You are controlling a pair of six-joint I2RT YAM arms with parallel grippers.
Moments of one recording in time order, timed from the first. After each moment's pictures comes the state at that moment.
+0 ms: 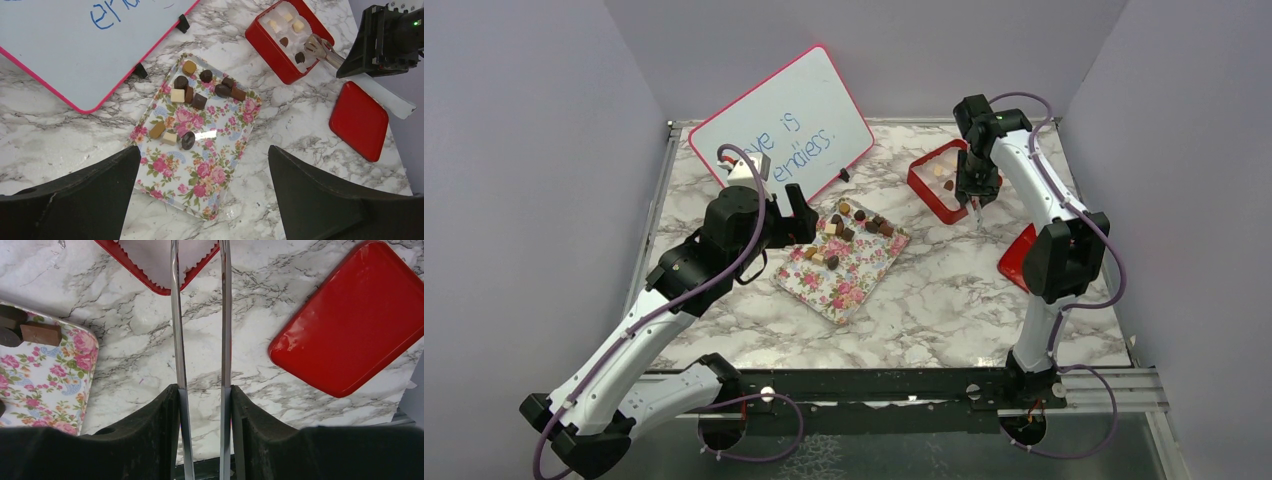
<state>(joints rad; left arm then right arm) -0.68 0.92 1.14 -0.64 -0.29 -0.52 0.25 1.93 1.91 -1.31 0.23 0.37</state>
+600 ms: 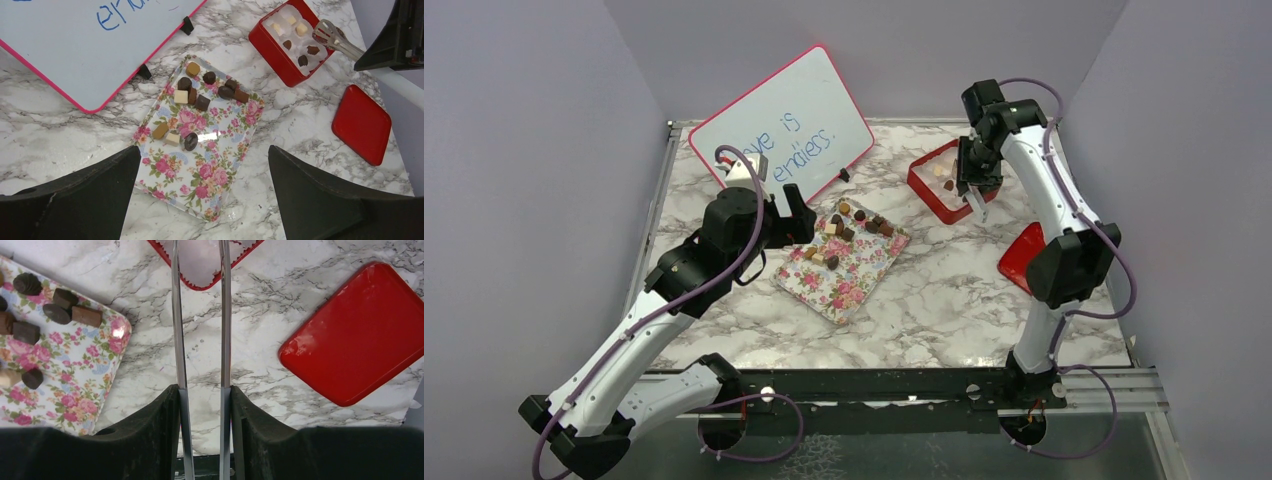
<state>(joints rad) -0.68 0.91 1.14 -0.64 -0.30 -0.52 0.26 1.91 2.01 -1.34 0.16 0.33</state>
